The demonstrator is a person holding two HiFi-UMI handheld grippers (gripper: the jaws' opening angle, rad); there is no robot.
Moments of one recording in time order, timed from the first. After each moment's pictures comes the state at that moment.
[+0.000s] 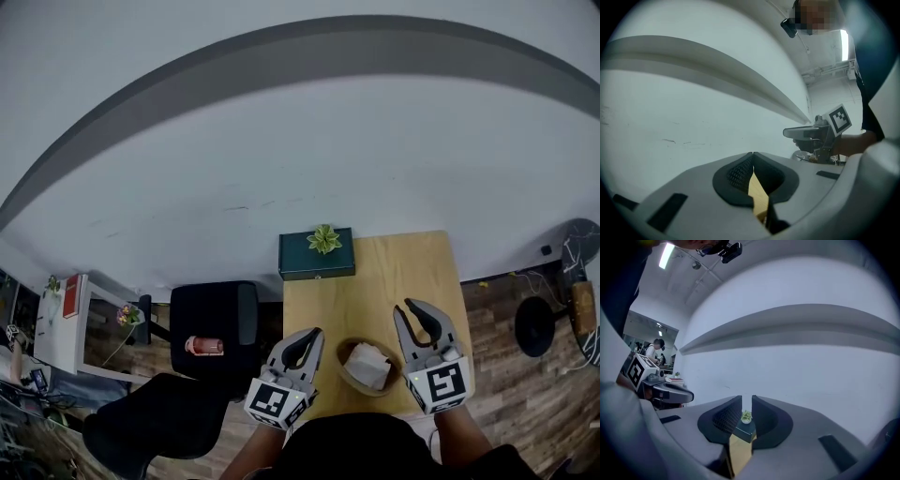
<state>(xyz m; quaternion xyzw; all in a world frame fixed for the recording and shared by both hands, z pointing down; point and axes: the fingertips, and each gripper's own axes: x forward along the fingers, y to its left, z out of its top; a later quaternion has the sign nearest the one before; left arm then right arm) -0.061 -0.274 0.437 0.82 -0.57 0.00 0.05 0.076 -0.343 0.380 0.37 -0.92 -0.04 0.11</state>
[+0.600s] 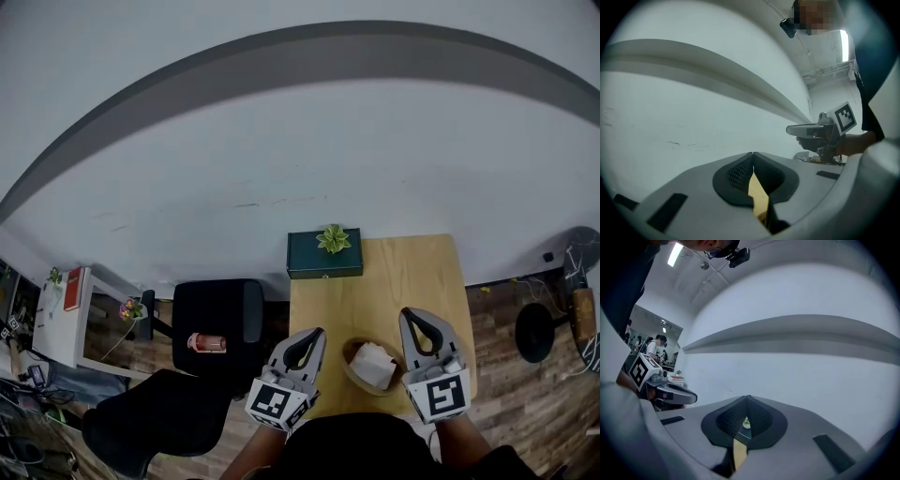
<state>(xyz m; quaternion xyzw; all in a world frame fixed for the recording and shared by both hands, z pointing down) -0.076 -0.262 0.429 0.82 -0.58 0.00 0.04 0.051 -0.320 0.355 0.36 -0.93 -0.10 0.07</state>
